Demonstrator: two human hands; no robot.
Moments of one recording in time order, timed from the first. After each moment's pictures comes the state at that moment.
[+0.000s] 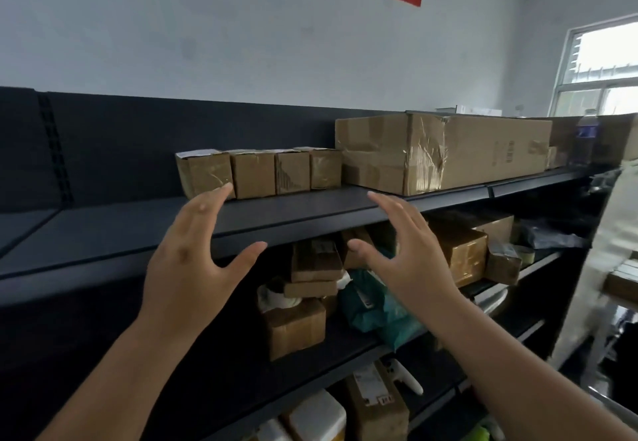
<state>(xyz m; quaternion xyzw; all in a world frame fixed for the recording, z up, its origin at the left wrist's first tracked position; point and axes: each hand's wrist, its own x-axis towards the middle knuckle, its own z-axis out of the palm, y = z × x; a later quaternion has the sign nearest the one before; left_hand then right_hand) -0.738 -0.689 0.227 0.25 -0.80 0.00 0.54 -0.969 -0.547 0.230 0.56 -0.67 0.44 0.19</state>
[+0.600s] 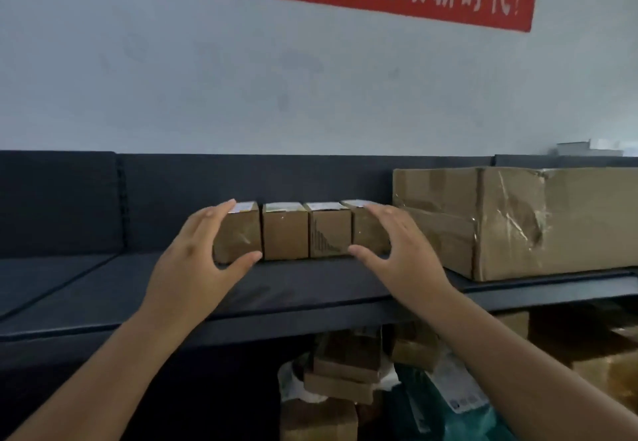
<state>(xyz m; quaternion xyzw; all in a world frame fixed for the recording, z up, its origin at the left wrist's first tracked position) -0.786 -0.763 0.281 0.38 -0.76 0.09 0.52 -1.071 -0.696 0.292 0.67 -0.57 0.44 0.18</state>
